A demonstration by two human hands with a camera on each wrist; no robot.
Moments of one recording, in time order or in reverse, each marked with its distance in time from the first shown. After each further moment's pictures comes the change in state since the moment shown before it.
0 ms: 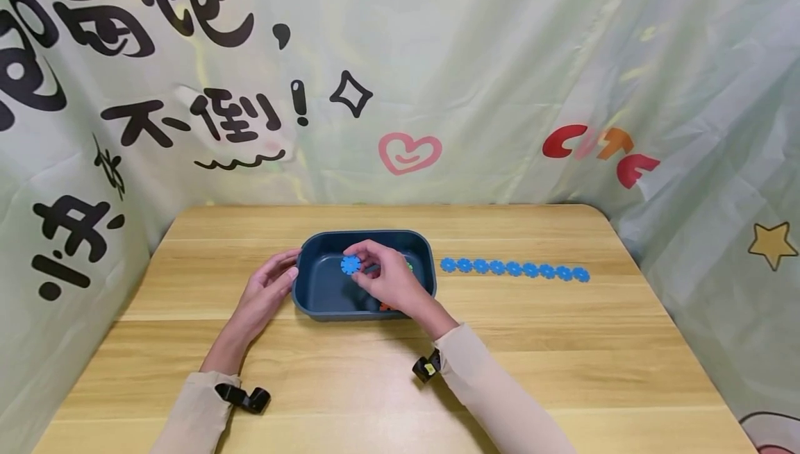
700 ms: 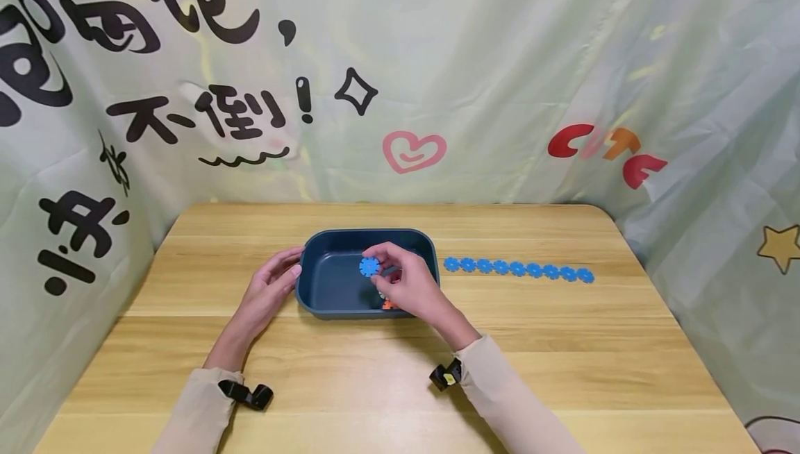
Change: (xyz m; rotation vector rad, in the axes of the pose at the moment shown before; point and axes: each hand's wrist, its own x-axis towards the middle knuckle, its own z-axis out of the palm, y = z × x) left_hand 0.000 0.001 0.001 -0.008 -0.004 -0.014; right_hand -0.021 0.001 -0.016 -0.008 0.048 -0.043
